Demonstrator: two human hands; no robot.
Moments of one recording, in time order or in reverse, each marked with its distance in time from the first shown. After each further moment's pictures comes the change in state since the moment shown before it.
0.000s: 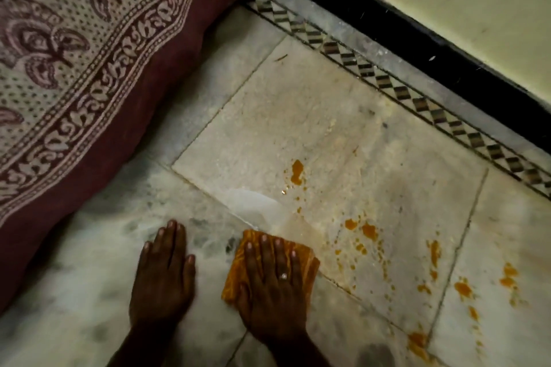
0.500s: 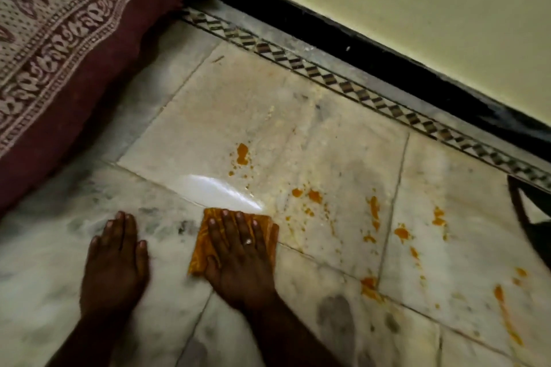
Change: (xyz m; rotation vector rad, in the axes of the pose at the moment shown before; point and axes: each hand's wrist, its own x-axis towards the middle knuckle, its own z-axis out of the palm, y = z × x) left_hand 0.004 0.004 0.001 -0.045 -0.153 -0.073; right_hand -0.009 0.021 0.002 0.105 -0.005 0.018
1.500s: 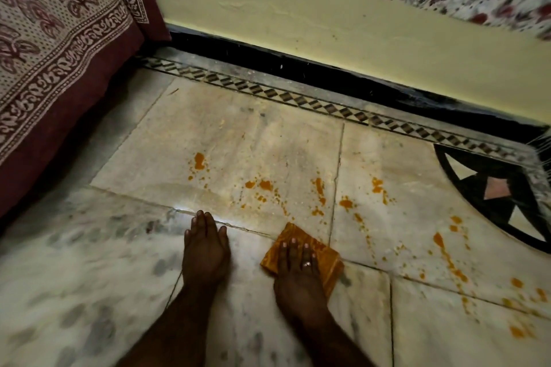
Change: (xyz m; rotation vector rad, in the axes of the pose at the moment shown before) left_hand -0.044 0.218 0.009 -0.220 -0.197 0.054; right_hand -0.144 0.109 -0.069 -0.067 -0.479 0.488
